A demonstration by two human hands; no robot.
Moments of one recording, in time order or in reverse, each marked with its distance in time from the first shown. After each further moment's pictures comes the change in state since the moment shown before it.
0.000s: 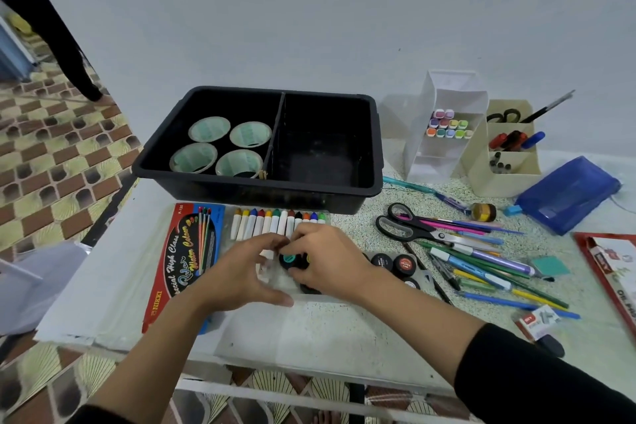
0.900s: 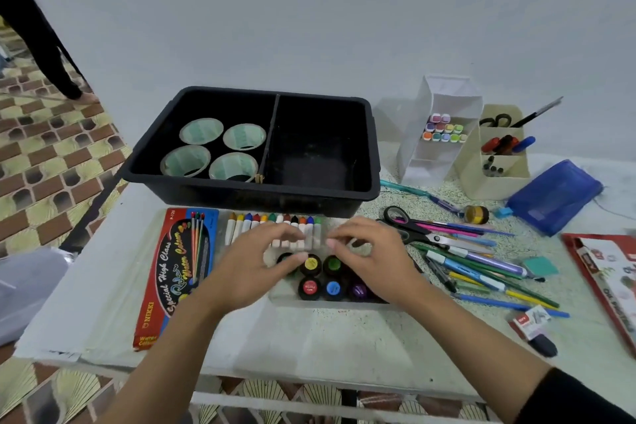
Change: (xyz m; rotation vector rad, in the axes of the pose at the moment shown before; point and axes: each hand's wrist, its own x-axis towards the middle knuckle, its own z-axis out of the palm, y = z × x) left_hand 0.010 0.024 0.000 0.059 0.189 0.104; right_hand -0.043 0.034 -0.029 0.338 0.306 0.235
